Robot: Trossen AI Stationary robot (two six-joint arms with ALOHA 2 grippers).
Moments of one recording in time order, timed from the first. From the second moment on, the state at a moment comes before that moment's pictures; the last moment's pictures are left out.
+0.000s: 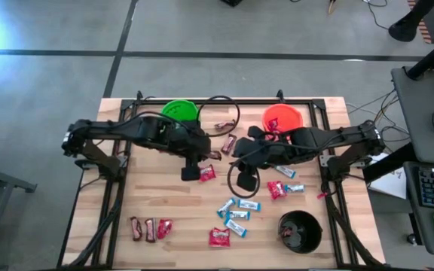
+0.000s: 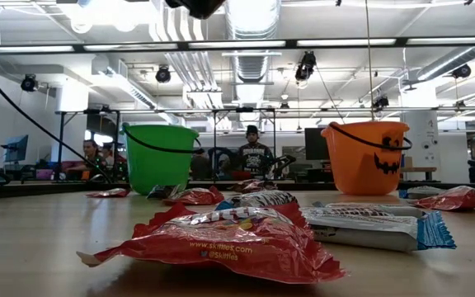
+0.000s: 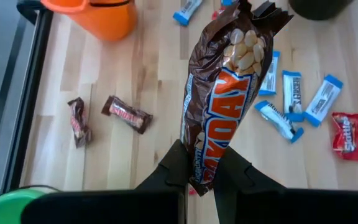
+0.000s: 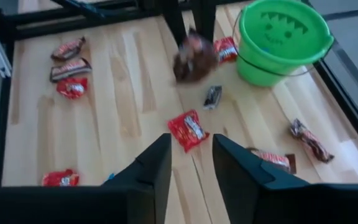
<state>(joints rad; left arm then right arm) -0.08 1.58 1.71 -1.08 -0.17 -0.02 0.21 1.63 1.81 -0.98 0.29 0.33</state>
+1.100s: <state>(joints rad) -0.08 1.60 1.68 -0.90 -0.17 0.02 0.20 1.63 1.81 -0.87 0.29 0.37</state>
